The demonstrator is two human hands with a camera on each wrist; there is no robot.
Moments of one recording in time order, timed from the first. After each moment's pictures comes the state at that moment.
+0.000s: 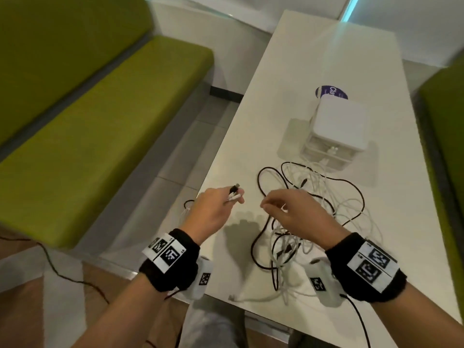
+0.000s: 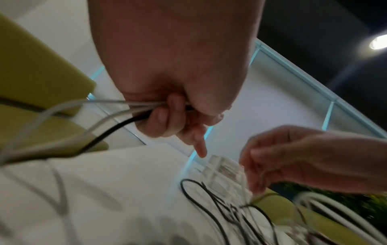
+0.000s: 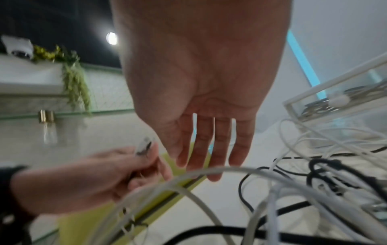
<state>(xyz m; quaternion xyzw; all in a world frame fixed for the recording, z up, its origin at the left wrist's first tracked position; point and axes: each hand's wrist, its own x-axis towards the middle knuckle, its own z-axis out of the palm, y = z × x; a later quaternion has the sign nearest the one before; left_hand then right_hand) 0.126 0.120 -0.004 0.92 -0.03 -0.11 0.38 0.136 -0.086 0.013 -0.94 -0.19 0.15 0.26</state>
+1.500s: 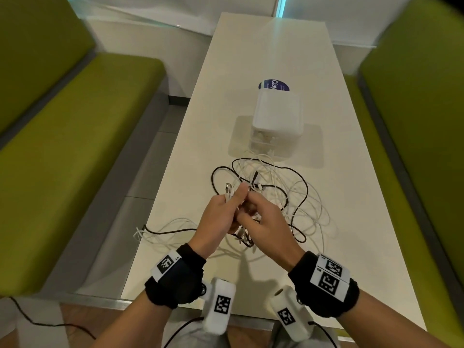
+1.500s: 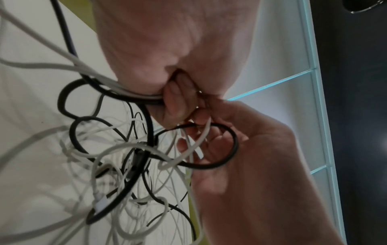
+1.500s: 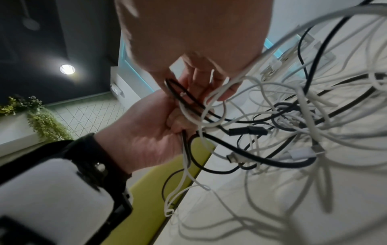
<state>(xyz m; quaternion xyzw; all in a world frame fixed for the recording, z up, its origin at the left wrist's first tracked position) 0.108 0.010 0.010 0.67 0.01 -0.20 0.71 0.074 -0.111 0.010 -0.82 -0.04 0.01 0.57</state>
